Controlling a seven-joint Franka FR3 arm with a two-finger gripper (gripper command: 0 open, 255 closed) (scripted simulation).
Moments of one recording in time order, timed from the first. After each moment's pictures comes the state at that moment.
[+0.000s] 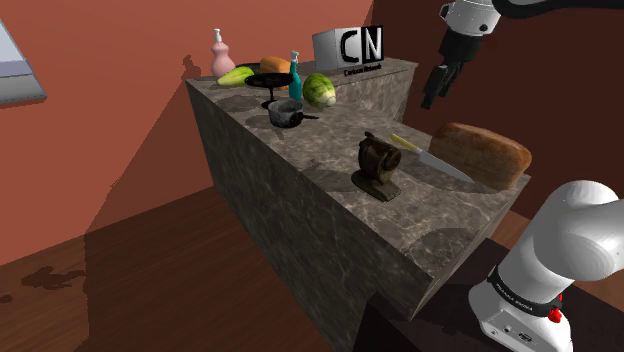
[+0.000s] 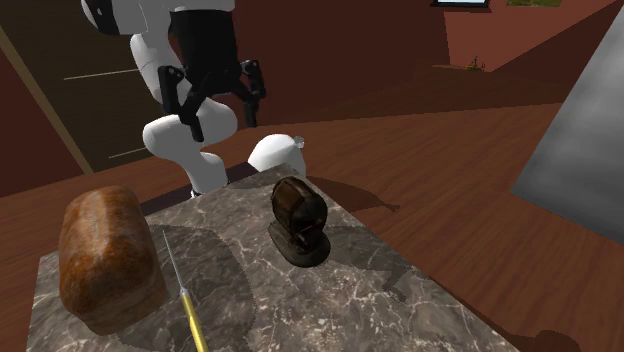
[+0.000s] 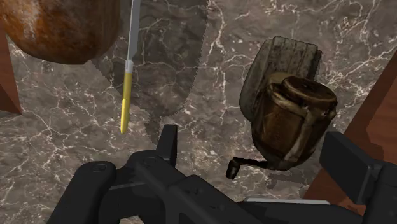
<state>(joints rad) 0.02 -0.76 -0.06 -2.30 -0.11 1.71 -0.11</state>
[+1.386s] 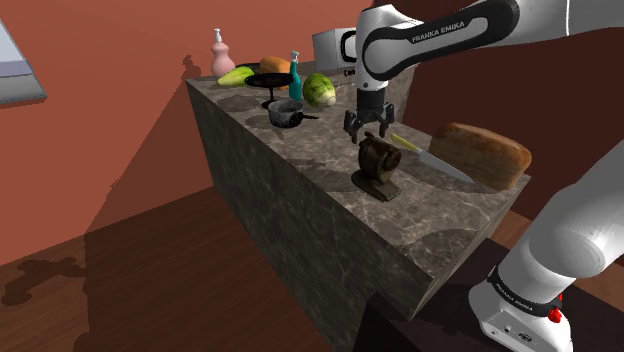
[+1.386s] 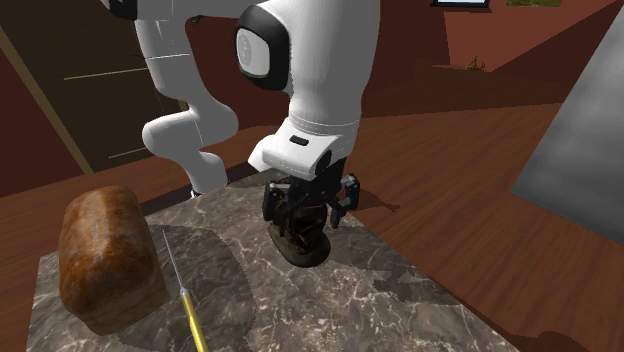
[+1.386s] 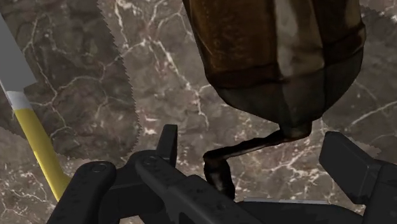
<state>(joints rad) -0.06 -0.14 0.11 -2.10 -0.06 1.88 0.51</state>
